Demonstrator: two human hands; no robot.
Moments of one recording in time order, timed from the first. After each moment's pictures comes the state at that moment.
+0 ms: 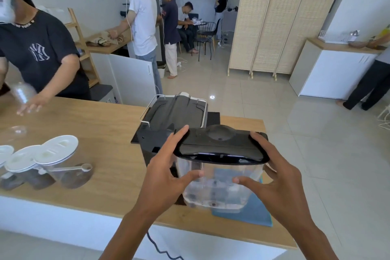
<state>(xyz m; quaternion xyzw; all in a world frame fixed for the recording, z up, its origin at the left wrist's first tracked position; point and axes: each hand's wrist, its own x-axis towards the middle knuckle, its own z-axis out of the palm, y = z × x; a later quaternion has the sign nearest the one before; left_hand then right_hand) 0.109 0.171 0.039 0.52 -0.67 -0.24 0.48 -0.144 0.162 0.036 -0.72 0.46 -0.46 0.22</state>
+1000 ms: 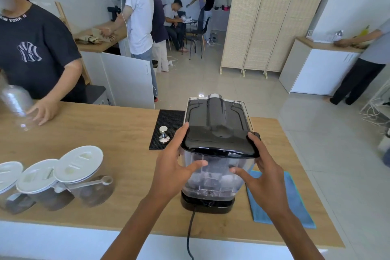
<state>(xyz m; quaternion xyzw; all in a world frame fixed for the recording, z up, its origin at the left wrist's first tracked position) 0.246 0.103 -0.013 0.49 -0.64 -0.31 0.50 0.005 0.119 -0.022 -0.68 0.53 -0.47 0.19</state>
